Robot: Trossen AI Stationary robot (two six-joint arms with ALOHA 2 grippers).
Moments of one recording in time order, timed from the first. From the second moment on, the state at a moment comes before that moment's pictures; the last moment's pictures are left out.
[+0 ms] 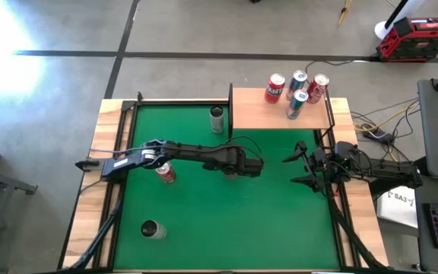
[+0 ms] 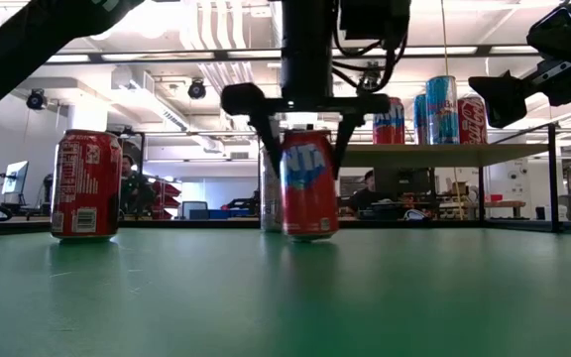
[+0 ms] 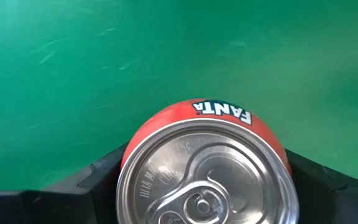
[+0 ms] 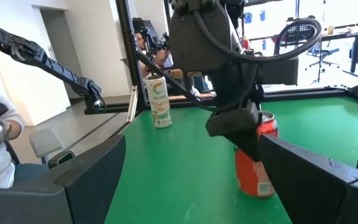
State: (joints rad) left arm -0.06 2.40 2.29 -1.41 -0.34 -1.45; right arm -0.15 0.04 0.01 0.06 -0.41 0.16
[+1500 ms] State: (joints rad) left arm -0.06 2.40 2.29 -1.51 -0.33 -1.56; right arm -0.15 0.04 0.01 0.06 -0.41 0.16
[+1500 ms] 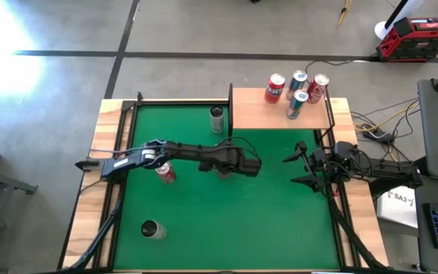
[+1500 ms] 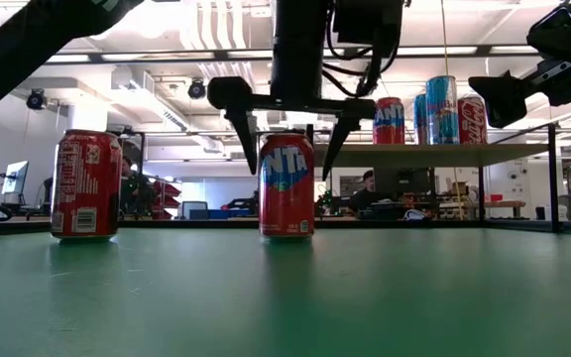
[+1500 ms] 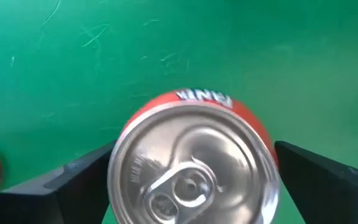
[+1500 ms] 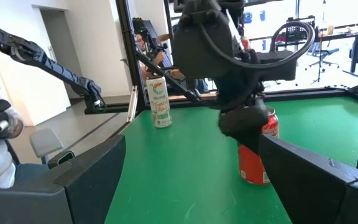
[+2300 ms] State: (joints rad) left arm -0.02 2.39 2.26 -1.47 -0.16 -1.19; right arm -0.15 0.04 0.01 0.06 -0.41 0.16
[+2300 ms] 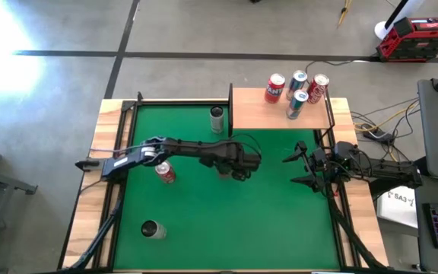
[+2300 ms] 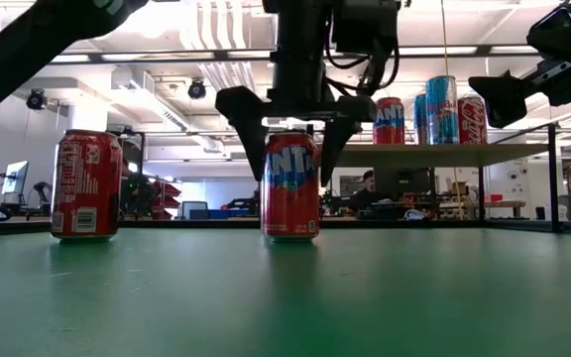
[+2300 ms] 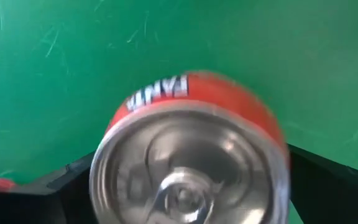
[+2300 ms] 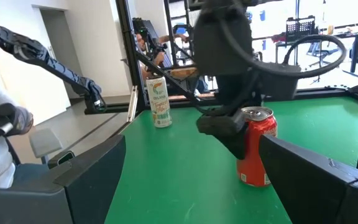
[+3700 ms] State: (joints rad) left arm 0.04 2.26 1.97 -1.25 -0.09 -1.42; right arm -0.15 0.04 0.01 0.06 -0.41 0.16
